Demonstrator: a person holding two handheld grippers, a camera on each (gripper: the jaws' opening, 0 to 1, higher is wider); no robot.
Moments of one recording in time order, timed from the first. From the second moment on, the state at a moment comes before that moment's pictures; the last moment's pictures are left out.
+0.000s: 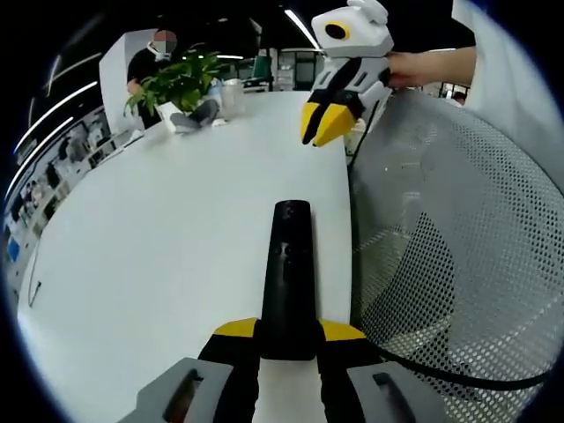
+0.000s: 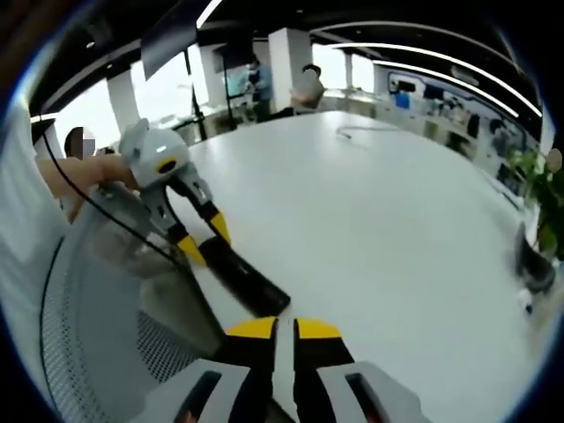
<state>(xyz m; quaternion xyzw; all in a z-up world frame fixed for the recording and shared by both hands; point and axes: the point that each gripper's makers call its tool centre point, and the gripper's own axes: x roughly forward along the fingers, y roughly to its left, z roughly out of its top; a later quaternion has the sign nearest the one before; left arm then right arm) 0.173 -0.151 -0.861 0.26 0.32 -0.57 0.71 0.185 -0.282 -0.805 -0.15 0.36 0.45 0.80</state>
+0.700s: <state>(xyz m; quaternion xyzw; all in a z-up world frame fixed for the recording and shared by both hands) 0.172 -0.154 -0.861 0.26 0.32 -0.58 0.71 0.183 -0.263 -0.818 -0.18 0.37 0.48 0.78</state>
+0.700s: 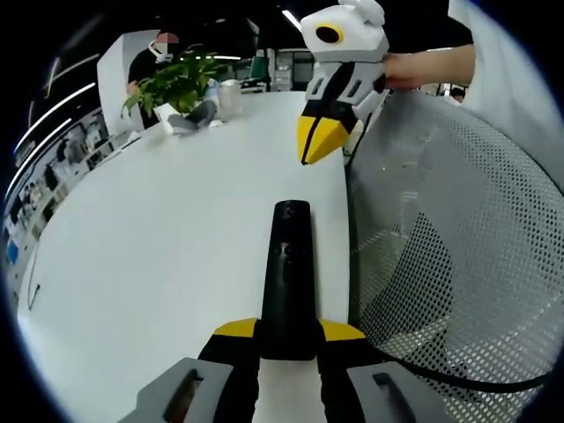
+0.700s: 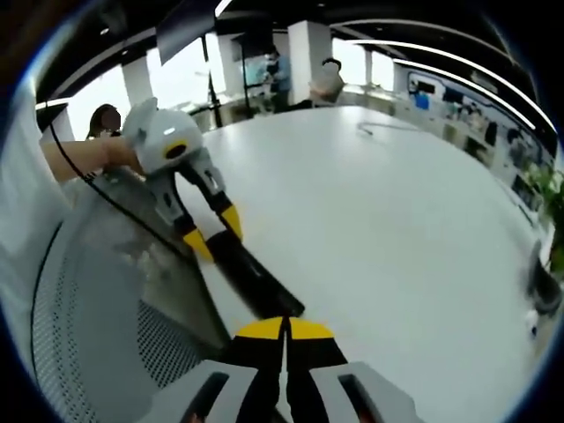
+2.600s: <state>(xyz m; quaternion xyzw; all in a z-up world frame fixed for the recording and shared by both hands) 0.170 -0.156 -0.864 0.32 0.35 -0.60 0.65 0.178 -0.252 -0.855 -0.37 0.40 0.54 0.64</state>
